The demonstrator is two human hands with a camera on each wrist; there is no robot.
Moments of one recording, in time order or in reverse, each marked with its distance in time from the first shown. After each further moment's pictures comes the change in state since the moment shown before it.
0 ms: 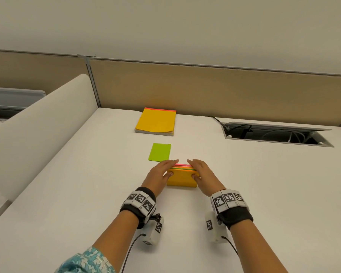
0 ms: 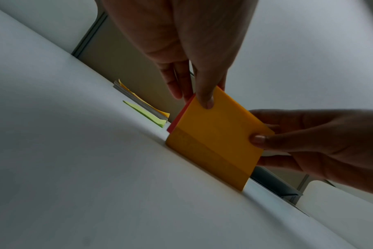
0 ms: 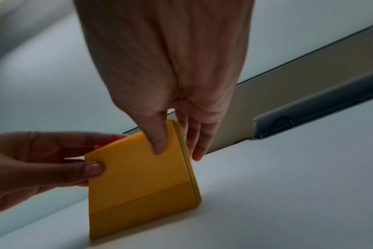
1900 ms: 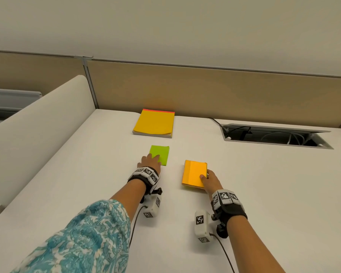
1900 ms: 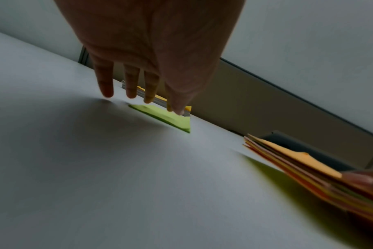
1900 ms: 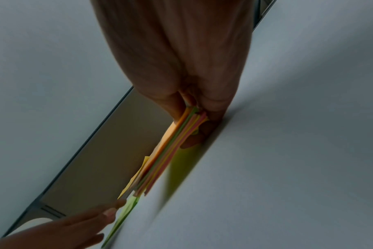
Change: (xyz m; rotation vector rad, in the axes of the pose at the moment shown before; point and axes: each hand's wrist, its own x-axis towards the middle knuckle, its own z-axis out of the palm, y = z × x) left_hand 0.069 -0.029 -0.008 0.546 -0.269 -0.535; right_hand 0.016 0.023 0.010 0.460 0.119 0.574
